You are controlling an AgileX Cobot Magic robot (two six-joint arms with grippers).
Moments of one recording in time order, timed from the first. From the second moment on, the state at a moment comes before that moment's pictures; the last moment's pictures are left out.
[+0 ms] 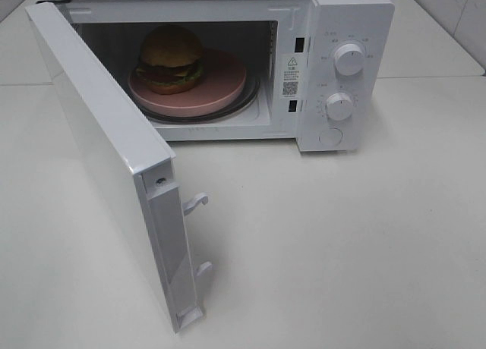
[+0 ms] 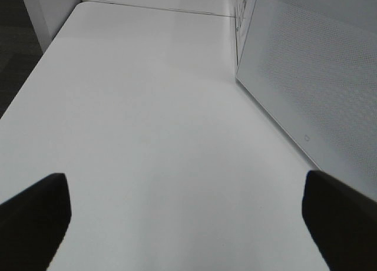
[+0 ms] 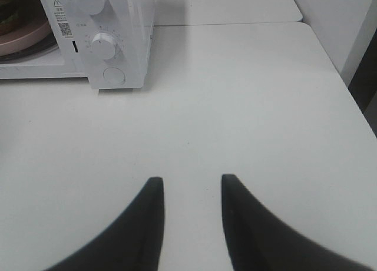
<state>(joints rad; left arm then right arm) 0.07 -0.01 -0.51 -0.06 1.09 -0.02 0.03 0.00 -0.49 -0.06 0.97 0.00</state>
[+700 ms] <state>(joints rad) 0.07 0.00 -0.54 -0.06 1.01 -0.02 0.03 0.00 -0.49 -0.06 0.97 0.00</state>
